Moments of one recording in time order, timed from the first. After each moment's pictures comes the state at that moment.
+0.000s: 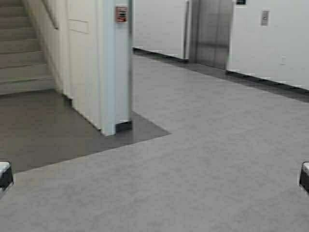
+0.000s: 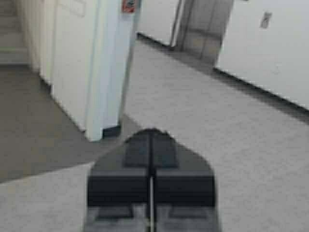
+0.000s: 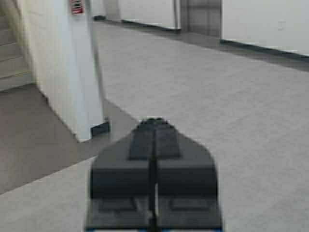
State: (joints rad) left arm -0.01 -0.93 1.26 0.04 -0.48 -0.22; right arm -0.04 -1.03 1.28 -0.06 -0.34 0.16
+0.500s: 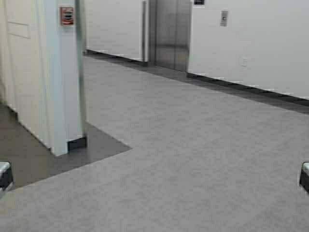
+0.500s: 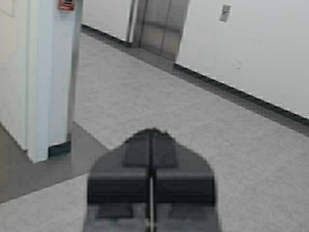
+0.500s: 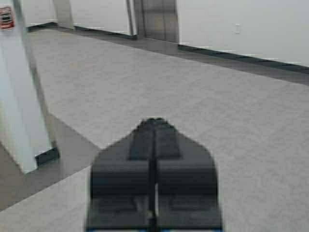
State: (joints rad) left arm -0.01 -0.92 1.26 0.04 -0.48 -0.22; right arm -0.04 -1.03 1.28 -0.06 -0.34 0.17
